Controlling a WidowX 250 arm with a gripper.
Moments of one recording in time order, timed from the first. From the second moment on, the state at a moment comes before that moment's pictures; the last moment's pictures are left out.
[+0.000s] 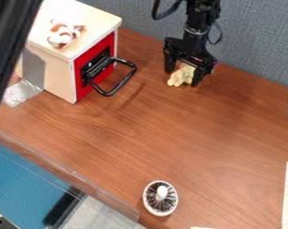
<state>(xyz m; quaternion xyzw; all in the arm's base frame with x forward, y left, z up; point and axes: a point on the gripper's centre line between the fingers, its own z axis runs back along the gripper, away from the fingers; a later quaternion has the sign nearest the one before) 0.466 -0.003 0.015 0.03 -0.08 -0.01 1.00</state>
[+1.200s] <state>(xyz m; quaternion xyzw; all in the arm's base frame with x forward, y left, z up) 0.393 -0.006 0.065 0.00 -0.10 -0.02 0.99</state>
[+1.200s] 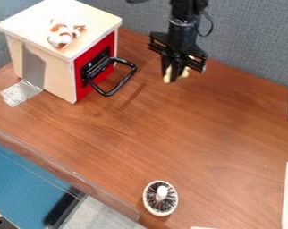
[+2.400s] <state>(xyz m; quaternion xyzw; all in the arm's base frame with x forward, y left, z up) 0.231 0.027 0.003 0.00 -0.01 -0.06 1.00</state>
